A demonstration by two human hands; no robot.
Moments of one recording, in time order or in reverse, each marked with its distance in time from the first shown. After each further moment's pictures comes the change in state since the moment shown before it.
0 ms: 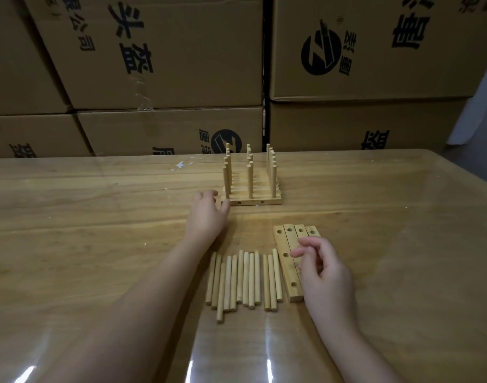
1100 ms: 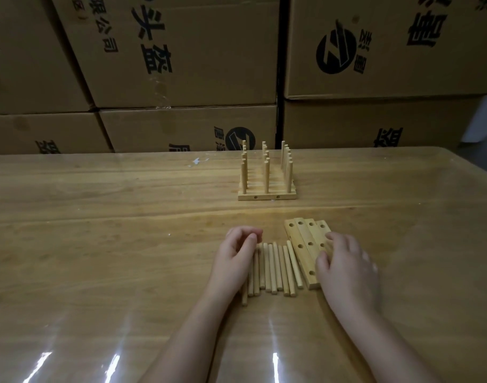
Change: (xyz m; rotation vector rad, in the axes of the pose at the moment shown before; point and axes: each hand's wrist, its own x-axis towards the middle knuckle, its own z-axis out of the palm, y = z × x) left_hand -0.126 -0.001 -0.023 -0.722 -0.159 0.095; right_hand 0.002 -0.002 -0.006 -0.719 -0.134 0.043
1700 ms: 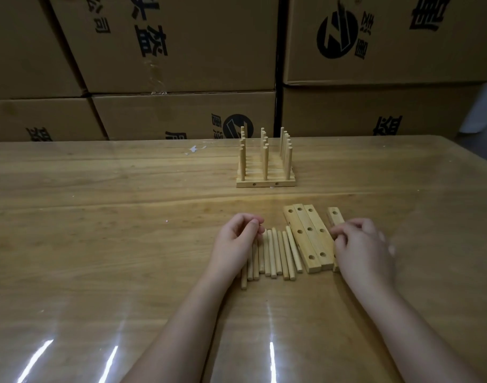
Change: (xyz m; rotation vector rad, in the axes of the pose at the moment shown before) left_hand 0.003 -0.005 0.003 -0.059 -0.010 -0.061; right_hand 0.012 0.022 -0.004 0.021 0.038 0.043
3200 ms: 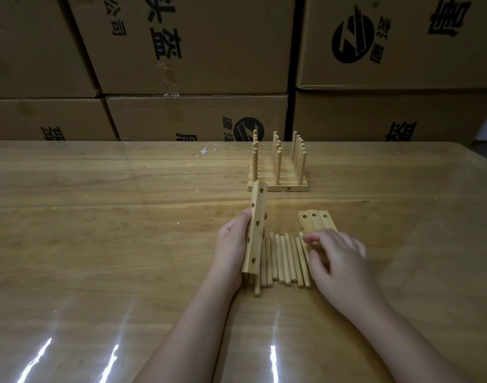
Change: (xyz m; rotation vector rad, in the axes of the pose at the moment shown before) left_hand -0.003 0.017 -0.014 -0.367 0.056 -0.226; right_hand -0.025 -0.031 0.002 0.235 -0.149 -0.454
